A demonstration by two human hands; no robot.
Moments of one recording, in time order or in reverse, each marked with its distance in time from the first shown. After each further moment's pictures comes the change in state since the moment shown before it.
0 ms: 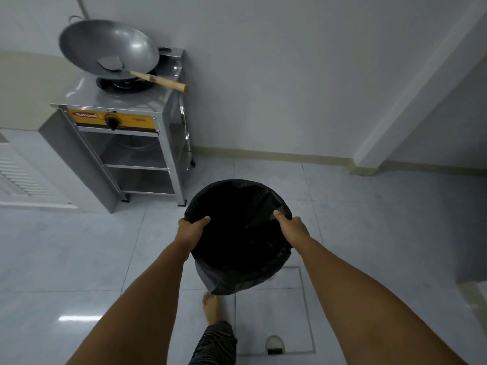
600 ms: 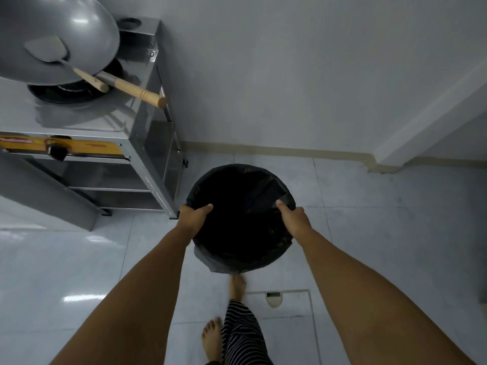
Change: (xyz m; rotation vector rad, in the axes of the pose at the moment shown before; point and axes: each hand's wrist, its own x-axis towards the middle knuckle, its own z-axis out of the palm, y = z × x) left_hand 0.270 0.166 0.045 0.031 0.012 -0.077; right_hand 0.248 -0.172 0.026 0.044 0.012 0.110
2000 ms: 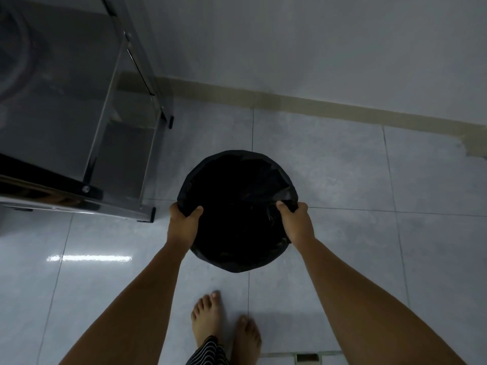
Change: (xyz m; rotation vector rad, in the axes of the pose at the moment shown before) left_hand 0.473 -0.172 0.058 0.046 0.116 -0.112; right_hand 0.441 0.068 0.244 -0.078 0.025 0.044
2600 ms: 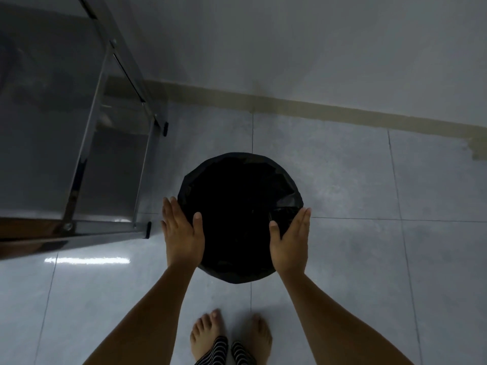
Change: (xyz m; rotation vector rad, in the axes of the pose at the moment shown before) left_hand 0.035 -0.010 0.017 0.568 0.201 0.365; right_hand 0.004 0.019 0.042 -0.344 0.259 -0.294
